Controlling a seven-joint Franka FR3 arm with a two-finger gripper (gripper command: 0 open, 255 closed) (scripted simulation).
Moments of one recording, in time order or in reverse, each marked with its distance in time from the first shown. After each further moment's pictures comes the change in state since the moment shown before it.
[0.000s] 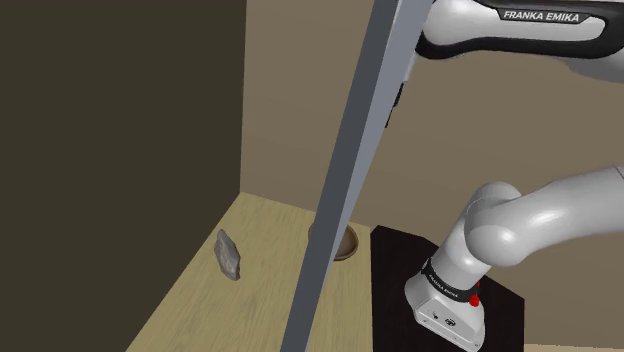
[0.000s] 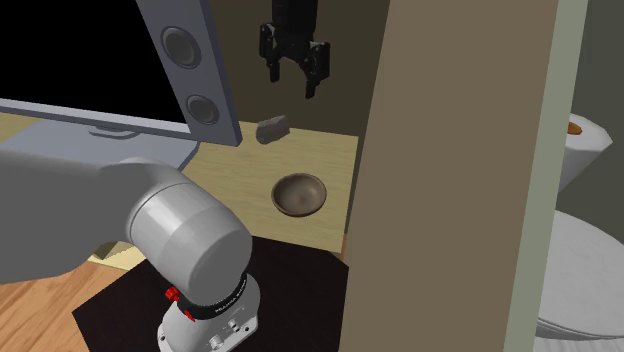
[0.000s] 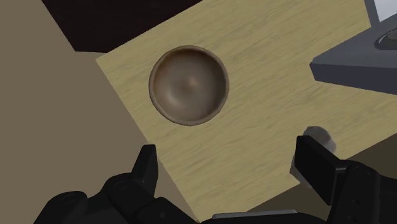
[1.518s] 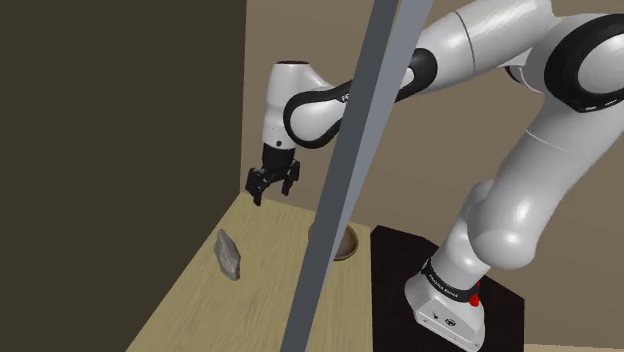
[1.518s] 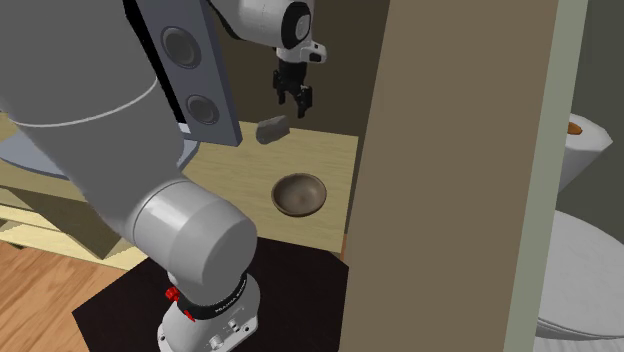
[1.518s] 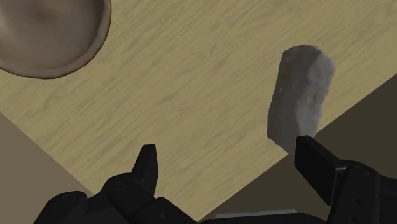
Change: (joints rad) arm 0.132 0.705 0.154 0.157 -0.002 0.596 0.421
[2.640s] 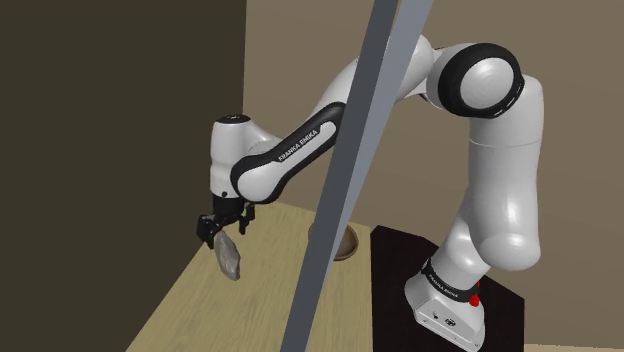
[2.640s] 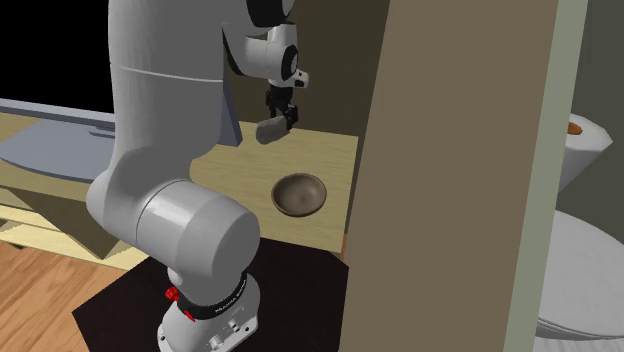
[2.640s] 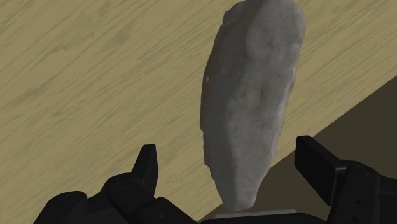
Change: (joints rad) arm 0.102 0.455 0.038 0.267 -0.150 0.183 0.199
